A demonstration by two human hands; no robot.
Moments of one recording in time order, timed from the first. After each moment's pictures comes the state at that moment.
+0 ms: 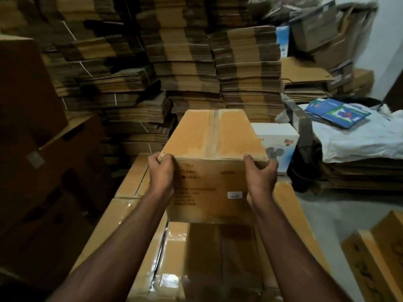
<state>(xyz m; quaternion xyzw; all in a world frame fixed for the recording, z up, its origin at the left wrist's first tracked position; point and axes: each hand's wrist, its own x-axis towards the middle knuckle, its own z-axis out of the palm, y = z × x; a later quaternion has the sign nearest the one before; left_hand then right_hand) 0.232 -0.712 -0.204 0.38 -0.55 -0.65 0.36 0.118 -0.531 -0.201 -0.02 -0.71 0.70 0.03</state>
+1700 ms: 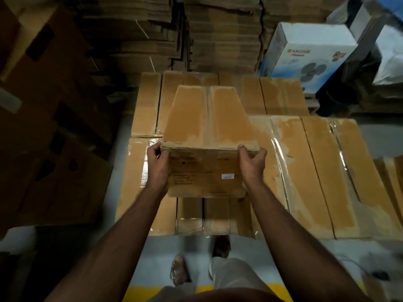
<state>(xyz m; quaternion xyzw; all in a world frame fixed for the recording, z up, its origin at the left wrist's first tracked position) 0.319 -1.001 -0.390 0.46 -0.54 -0.69 0.17 0.179 -0.815 -0.406 -0.13 -0.81 0.56 -0.12</state>
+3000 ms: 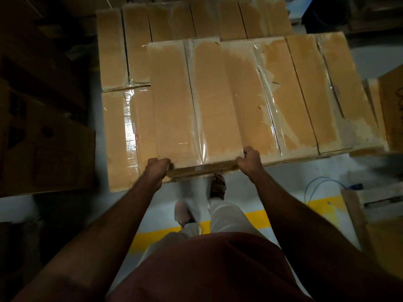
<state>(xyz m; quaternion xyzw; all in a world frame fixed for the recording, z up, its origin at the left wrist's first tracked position) 0.431 -0.925 -0.504 0.59 -0.52 -0.60 -0.11 0.294 -0.661 -0.543 -0.07 -0.92 0.28 -0.28</state>
